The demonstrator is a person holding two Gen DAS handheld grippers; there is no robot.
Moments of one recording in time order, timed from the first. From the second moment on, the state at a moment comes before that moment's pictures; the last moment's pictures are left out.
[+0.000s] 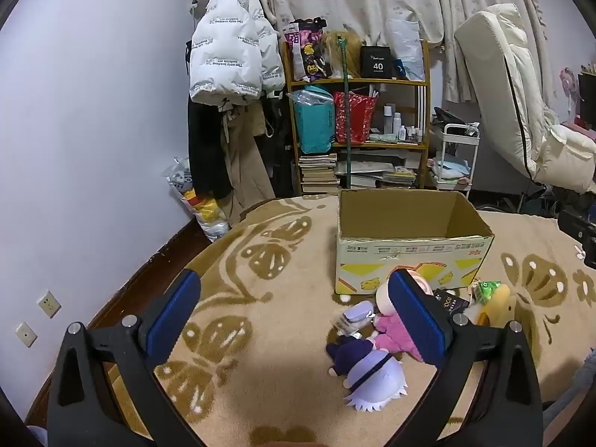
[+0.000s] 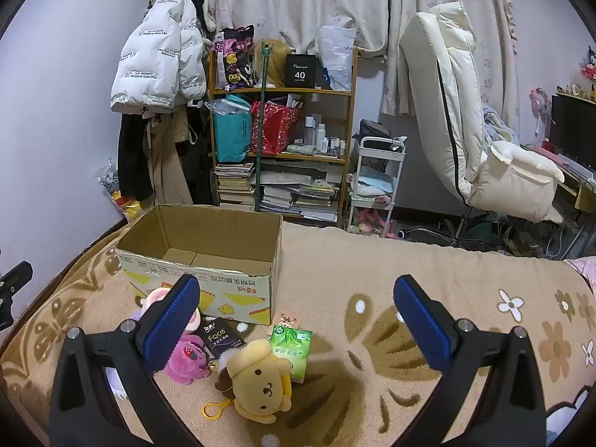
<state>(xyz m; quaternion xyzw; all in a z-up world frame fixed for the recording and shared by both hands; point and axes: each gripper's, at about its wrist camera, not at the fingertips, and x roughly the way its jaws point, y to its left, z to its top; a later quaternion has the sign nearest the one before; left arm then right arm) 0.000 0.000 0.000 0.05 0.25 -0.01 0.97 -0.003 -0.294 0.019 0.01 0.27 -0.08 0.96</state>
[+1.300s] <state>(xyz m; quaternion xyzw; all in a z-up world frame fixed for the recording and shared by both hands) 0.002 0.000 0.001 0.06 0.26 0.00 0.96 -0.004 -0.294 0.018 0.01 0.26 -0.09 0.96</state>
